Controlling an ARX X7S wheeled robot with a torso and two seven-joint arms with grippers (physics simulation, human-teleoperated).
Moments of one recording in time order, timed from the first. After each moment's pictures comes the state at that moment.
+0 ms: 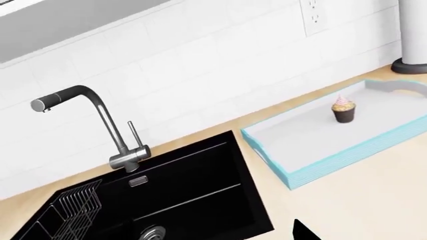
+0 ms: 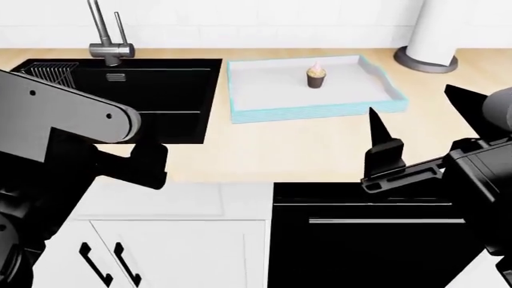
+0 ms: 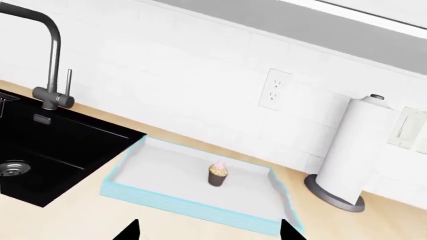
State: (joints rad) left arm -1.03 -0.73 0.11 0.72 -1.90 -1.38 -1.29; right arm 0.96 0.87 -0.02 -0.84 1.89 1.19 1.13
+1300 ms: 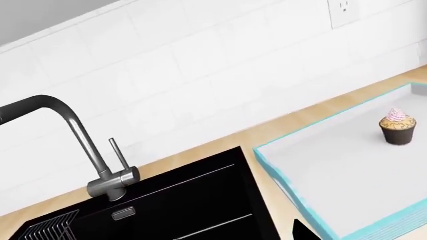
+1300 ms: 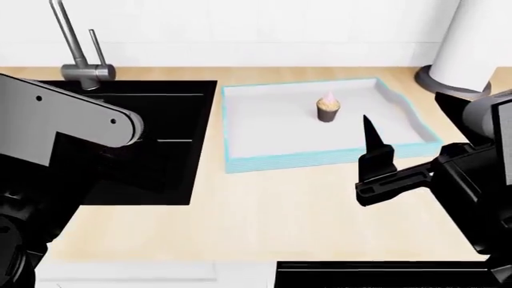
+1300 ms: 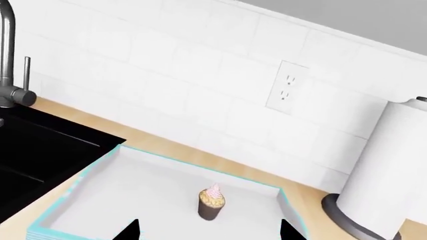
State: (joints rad) left arm -1.02 -0.77 0.15 0.73 -1.86 -1.32 -1.25; right arm 0.91 0.86 -0.03 -0.84 1.80 1.20 1.06
